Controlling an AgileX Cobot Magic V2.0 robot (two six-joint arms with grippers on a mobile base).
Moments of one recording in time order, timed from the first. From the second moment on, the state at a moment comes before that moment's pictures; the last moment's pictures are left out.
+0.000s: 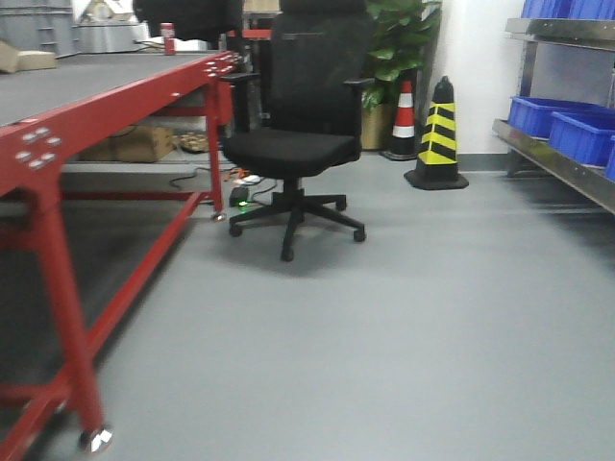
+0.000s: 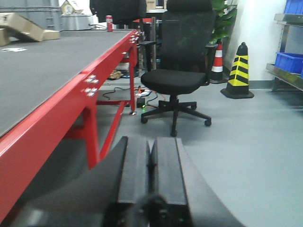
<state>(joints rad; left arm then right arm) -0.07 -0.02 0.03 -0.20 0.01 0.25 0.39 0.17 -0.55 -0.32 0.10 0.29</state>
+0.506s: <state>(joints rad) -0.07 -0.02 0.03 -0.20 0.01 0.25 0.39 0.17 -0.55 -0.32 0.10 0.29</state>
